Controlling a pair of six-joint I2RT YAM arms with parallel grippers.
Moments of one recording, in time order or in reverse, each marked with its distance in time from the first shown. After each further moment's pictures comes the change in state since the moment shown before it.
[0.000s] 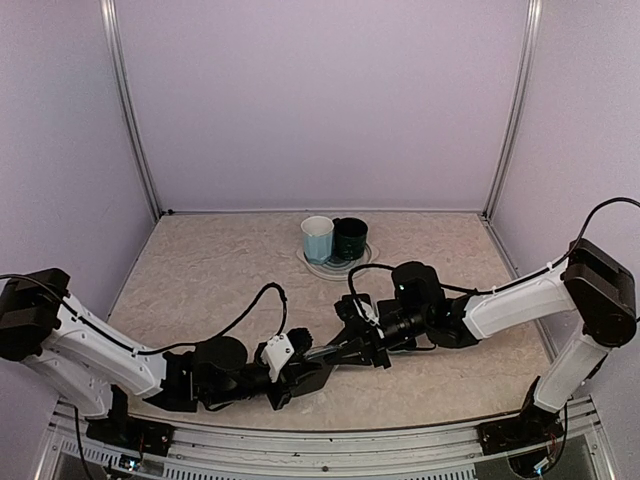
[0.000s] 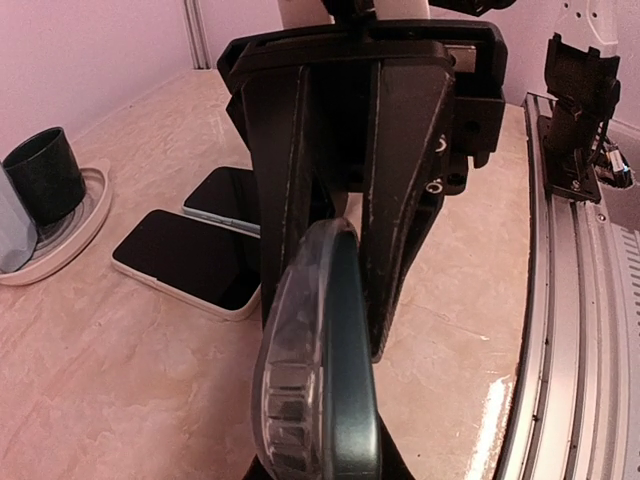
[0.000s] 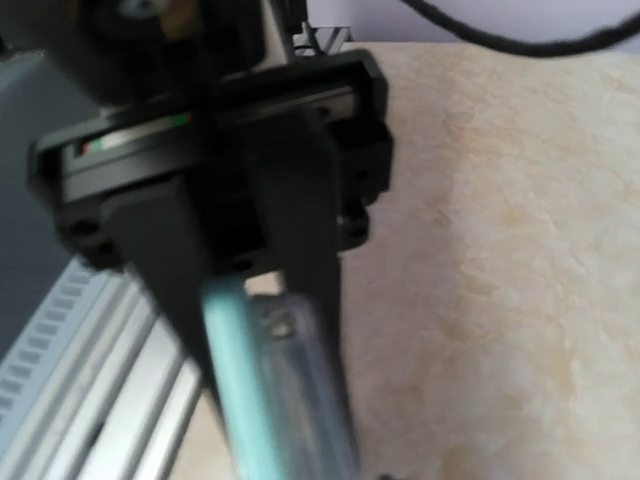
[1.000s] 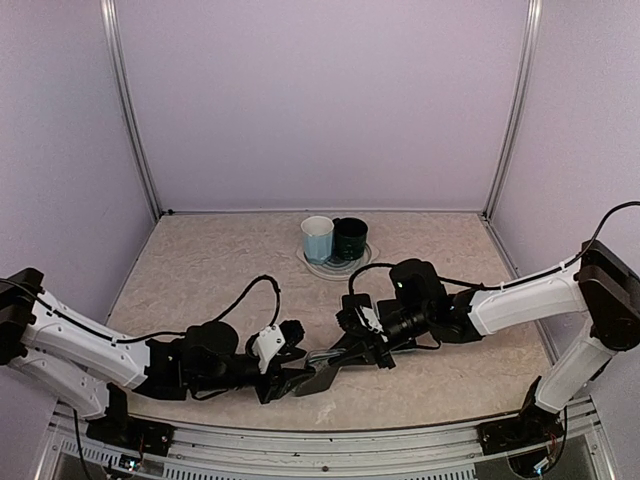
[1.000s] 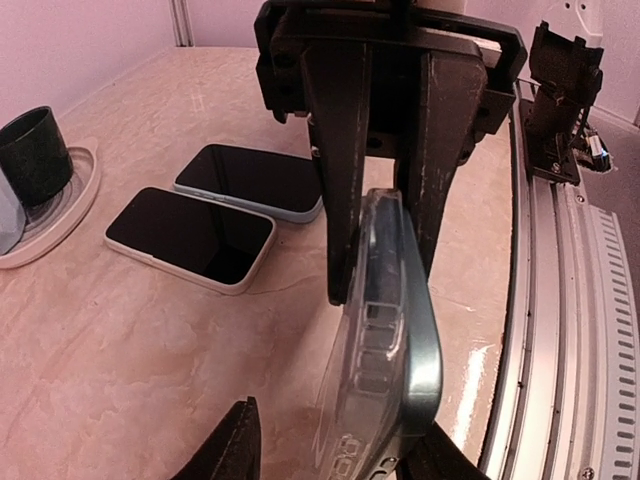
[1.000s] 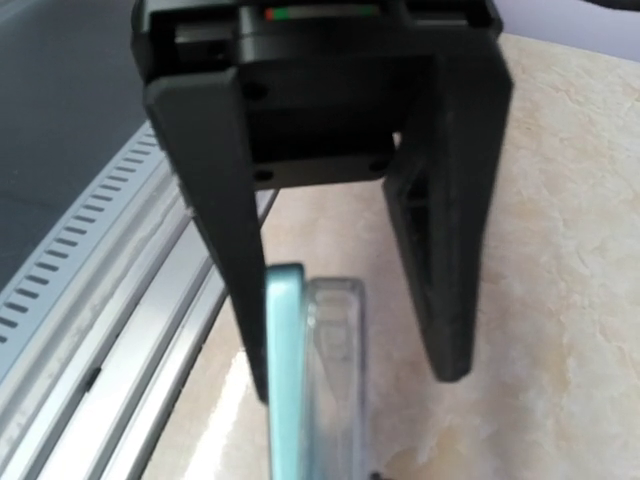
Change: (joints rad) left arm 0.068 -0.135 0.002 -0.196 0.129 -0.006; right arm -0.006 -0.051 0.031 -0.199 0.003 -0.210
